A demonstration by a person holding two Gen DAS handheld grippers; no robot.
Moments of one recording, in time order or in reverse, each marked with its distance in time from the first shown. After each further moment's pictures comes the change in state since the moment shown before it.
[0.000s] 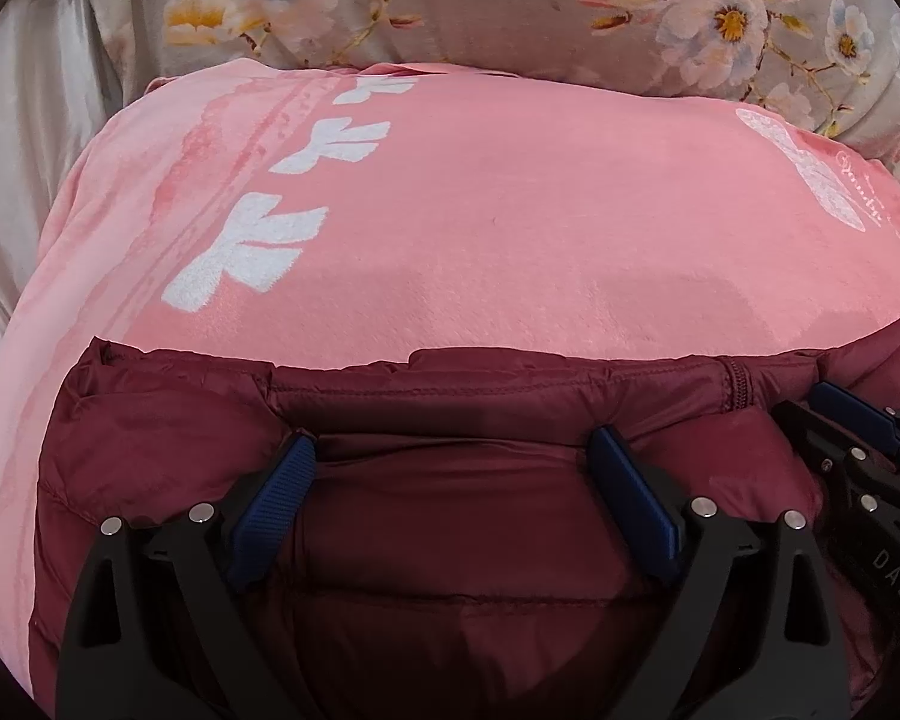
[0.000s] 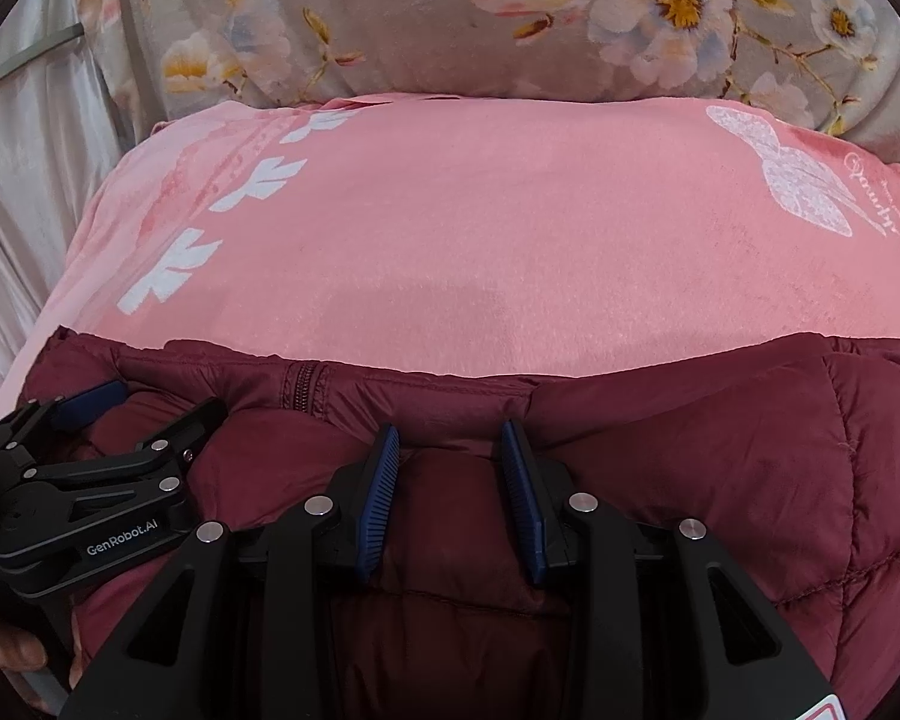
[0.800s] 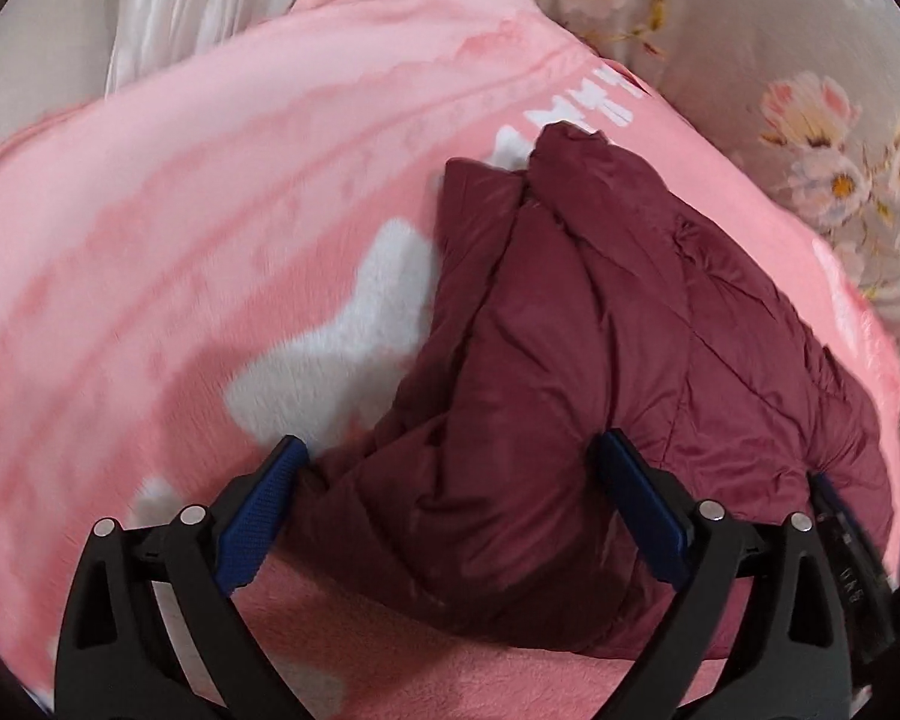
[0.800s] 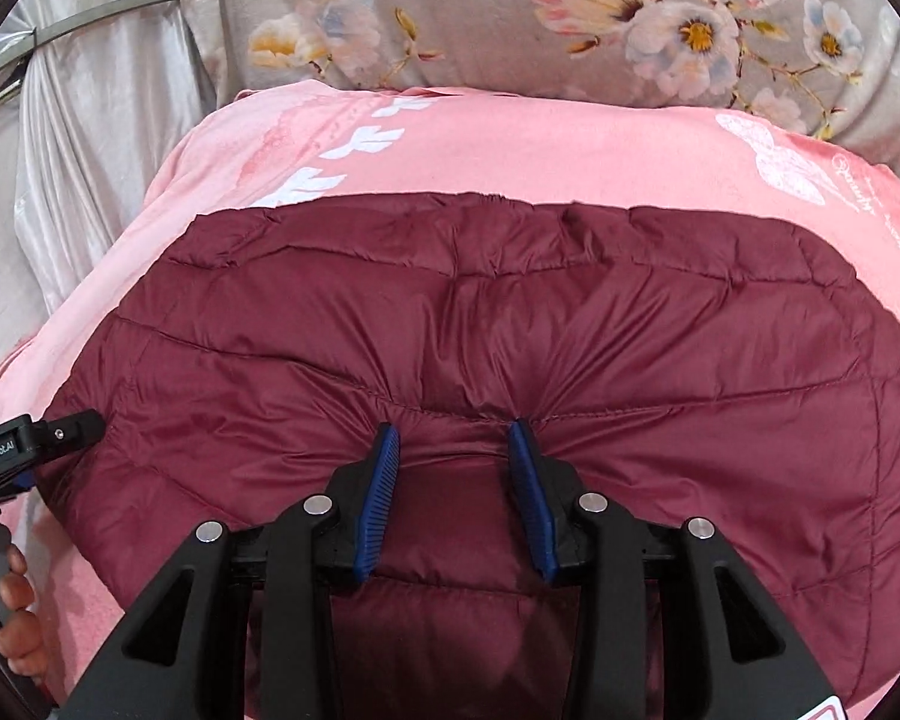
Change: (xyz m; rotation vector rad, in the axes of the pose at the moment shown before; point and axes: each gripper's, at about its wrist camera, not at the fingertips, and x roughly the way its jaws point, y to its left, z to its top) left arm -0.113 0.158 -0.144 -0.503 0.086 -0.029; right arm -0.084 0.073 -0.102 -0.055 -0.020 0.017
